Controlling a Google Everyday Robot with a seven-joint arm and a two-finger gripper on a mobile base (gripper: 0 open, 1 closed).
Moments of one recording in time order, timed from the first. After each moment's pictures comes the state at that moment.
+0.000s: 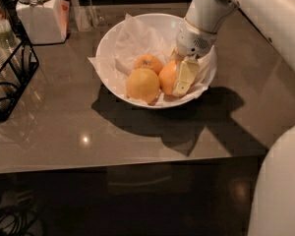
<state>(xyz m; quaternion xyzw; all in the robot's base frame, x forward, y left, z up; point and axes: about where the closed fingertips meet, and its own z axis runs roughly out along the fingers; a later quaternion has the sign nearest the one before) 0.590 -0.086 0.870 -0.72 0.67 0.13 0.11</state>
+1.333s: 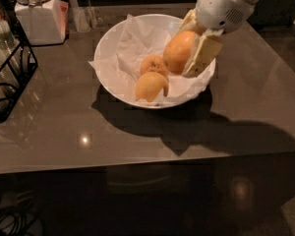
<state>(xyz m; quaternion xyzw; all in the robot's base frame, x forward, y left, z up) 0.539 -0.091 0.975 -0.73 0.64 0.11 0.23</state>
